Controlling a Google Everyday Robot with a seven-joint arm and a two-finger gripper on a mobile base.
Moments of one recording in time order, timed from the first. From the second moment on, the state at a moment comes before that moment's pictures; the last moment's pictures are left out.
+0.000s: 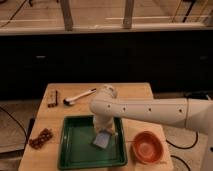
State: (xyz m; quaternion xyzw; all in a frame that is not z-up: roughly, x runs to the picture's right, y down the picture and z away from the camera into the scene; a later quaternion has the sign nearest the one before) arm -0.011 0.219 0.731 -0.25 -0.25 -0.61 0.71
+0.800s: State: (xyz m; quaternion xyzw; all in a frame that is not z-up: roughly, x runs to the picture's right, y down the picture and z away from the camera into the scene) arm -0.012 0.220 0.730 -0.25 -0.25 -0.62 0.70
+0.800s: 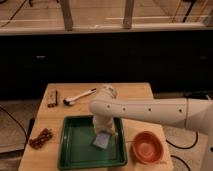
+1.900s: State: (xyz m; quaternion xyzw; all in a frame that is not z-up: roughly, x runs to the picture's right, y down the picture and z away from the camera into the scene) arm -0.013 0.221 0.729 -0.25 -0.26 -0.63 0.69
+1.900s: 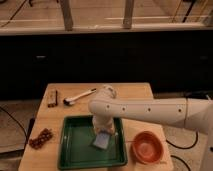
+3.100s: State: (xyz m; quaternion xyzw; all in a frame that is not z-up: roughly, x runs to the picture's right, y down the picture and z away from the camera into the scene) arm -0.014 0.223 0.728 -0.25 -0.27 -0.64 0.68
